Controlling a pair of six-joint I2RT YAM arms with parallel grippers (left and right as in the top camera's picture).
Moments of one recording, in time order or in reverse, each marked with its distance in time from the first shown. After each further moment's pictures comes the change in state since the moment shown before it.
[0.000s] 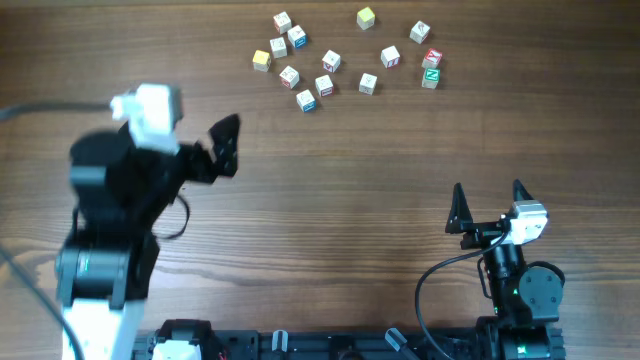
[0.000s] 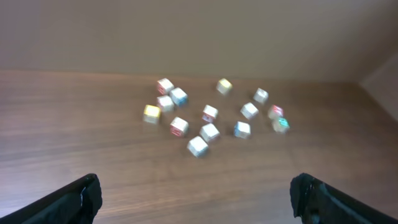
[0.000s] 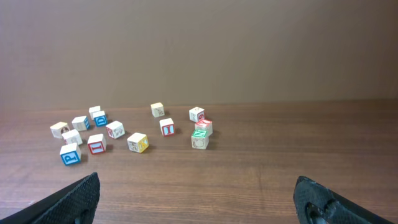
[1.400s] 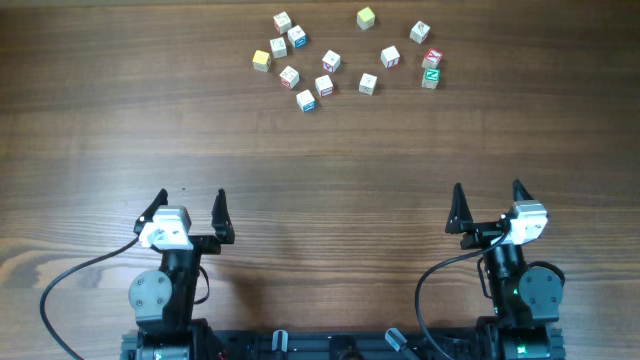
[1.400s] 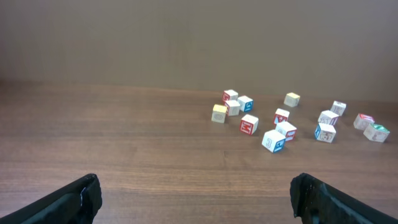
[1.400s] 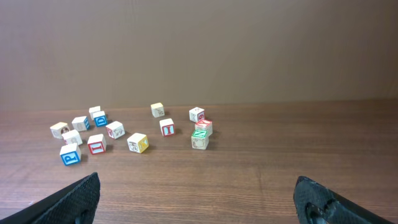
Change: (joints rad) left arm 0.145 -0.925 -1.046 0.481 -0.132 0.064; right arm 0.000 0.000 0.000 0.000 0.000 0.000
